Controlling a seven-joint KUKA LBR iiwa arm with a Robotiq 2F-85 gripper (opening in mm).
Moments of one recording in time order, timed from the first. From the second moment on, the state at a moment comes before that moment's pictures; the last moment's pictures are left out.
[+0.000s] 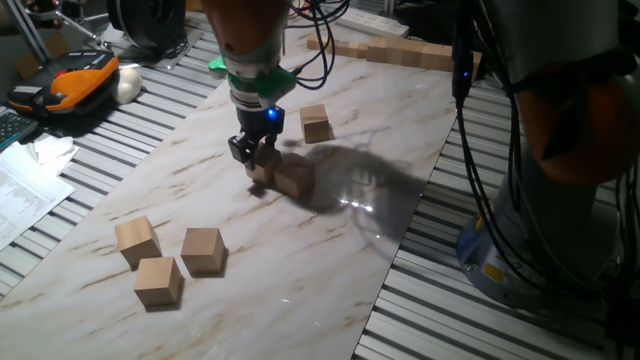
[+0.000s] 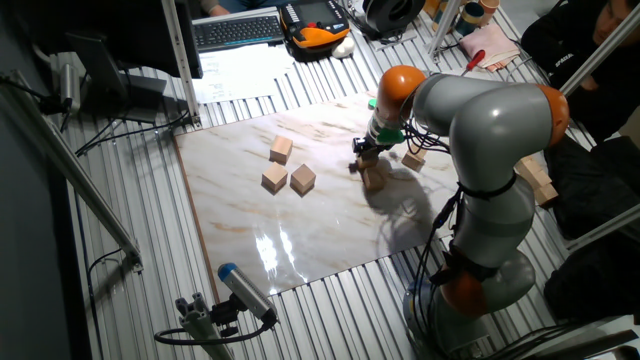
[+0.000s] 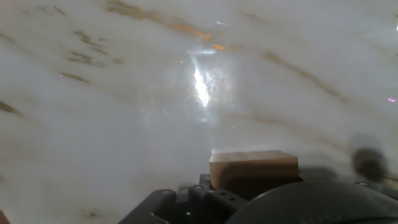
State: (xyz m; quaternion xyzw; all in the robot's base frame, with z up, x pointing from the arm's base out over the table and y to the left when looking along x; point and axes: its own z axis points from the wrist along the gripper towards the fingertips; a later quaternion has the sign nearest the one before) arm 0.531 0.017 0.053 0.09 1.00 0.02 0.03
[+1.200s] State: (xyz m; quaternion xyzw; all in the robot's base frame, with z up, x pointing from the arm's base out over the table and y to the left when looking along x) arm 0.519 0.018 0.050 0.08 1.00 0.03 0.03
